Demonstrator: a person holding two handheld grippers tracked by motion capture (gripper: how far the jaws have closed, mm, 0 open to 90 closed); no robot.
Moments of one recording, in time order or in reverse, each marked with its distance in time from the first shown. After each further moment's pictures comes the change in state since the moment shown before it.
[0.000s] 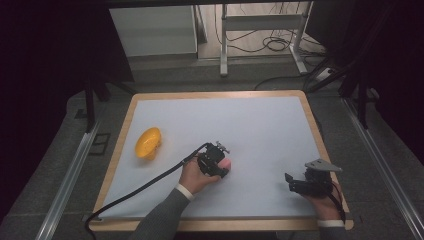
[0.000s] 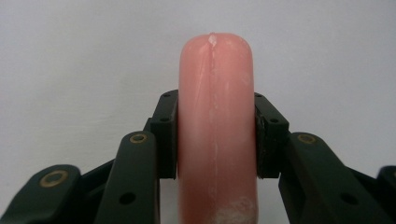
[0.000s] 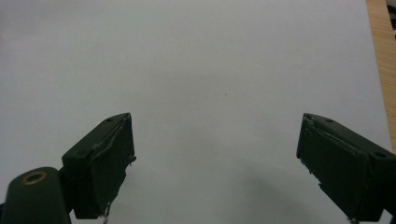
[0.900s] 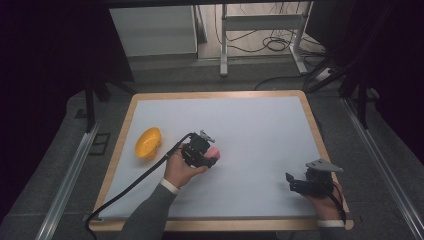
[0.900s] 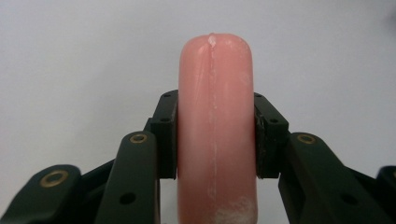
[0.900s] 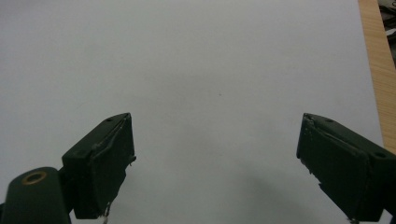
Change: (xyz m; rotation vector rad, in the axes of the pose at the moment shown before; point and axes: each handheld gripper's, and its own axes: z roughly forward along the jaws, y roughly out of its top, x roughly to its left) left arm 0.028 -0.008 -0.052 -0.092 0.045 -0.029; right arm -0.001 -0.001 0.000 -0.003 -0.011 0.006
